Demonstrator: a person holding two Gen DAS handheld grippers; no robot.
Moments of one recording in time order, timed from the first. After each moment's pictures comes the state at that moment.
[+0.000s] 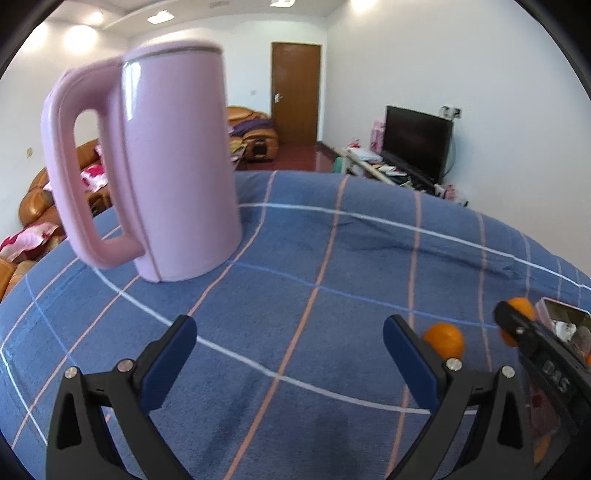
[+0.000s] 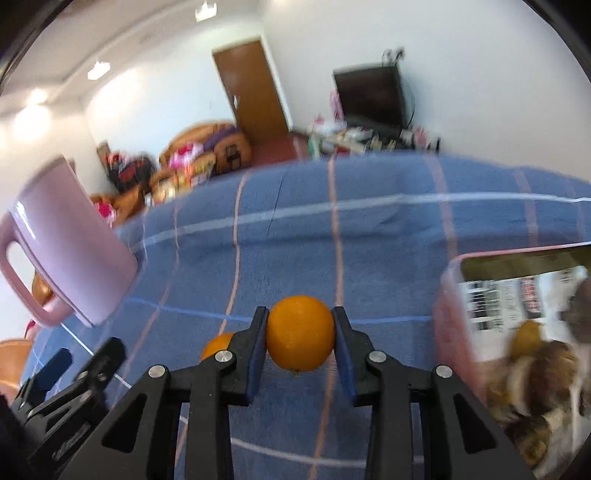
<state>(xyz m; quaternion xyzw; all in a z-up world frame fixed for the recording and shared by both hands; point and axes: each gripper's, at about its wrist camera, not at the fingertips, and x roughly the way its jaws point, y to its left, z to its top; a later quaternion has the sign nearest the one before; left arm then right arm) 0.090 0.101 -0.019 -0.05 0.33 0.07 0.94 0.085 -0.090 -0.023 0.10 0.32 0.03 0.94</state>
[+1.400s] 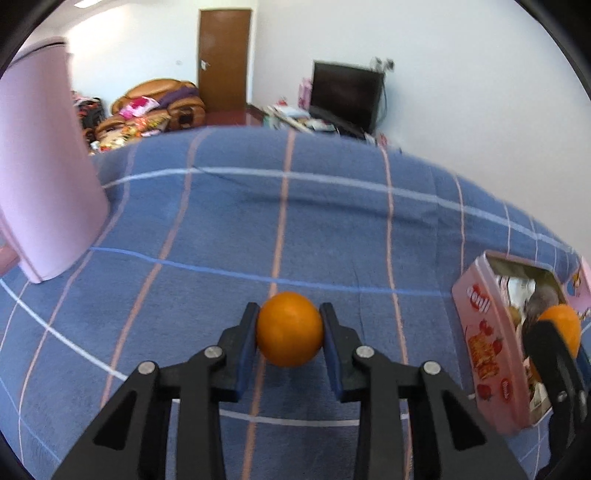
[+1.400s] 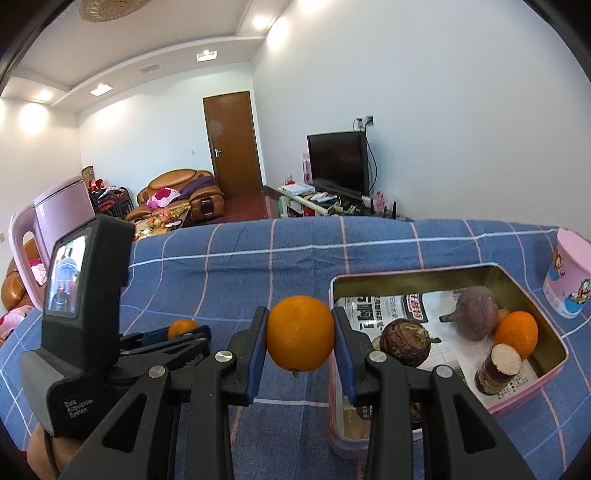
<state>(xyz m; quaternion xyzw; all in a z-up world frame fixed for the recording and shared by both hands) 0.122 0.028 -0.034 -0.04 0.39 -0.05 0.92 0.018 -0.109 -0.004 0.04 0.24 -0.02 0.97</state>
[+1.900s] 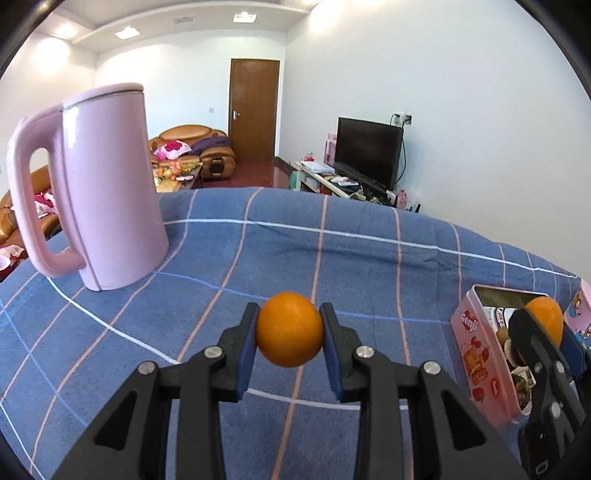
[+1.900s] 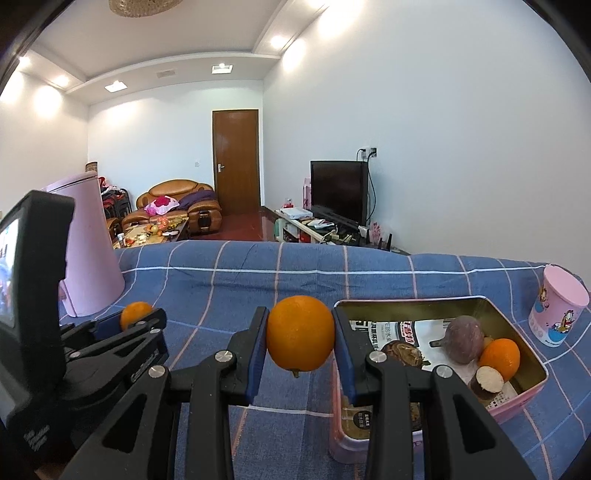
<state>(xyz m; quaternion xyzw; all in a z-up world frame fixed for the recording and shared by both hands) 0.066 0.042 -0.010 -0.04 0.29 0.00 0.96 0.000 -0.094 0.005 0.00 0.20 -0.04 0.98</state>
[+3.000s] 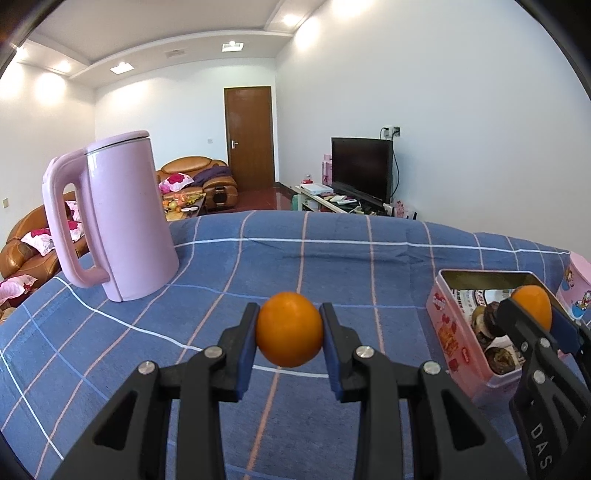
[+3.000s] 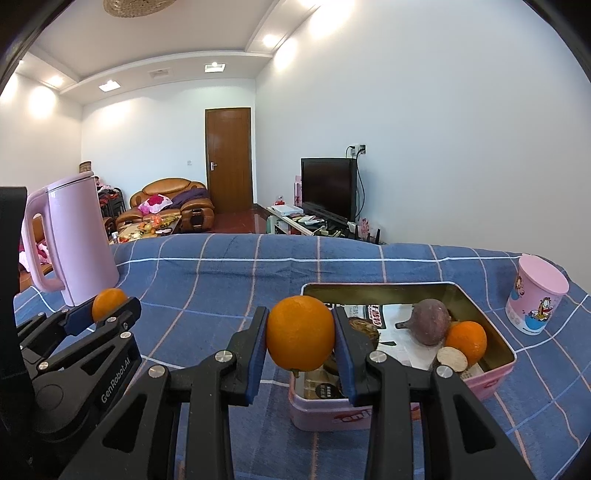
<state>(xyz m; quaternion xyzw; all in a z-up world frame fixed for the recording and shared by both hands) 0.019 0.012 0.001 0.00 0.25 0.01 0.97 -0.031 -0.119 0.008 0.00 0.20 -0.05 0.98</state>
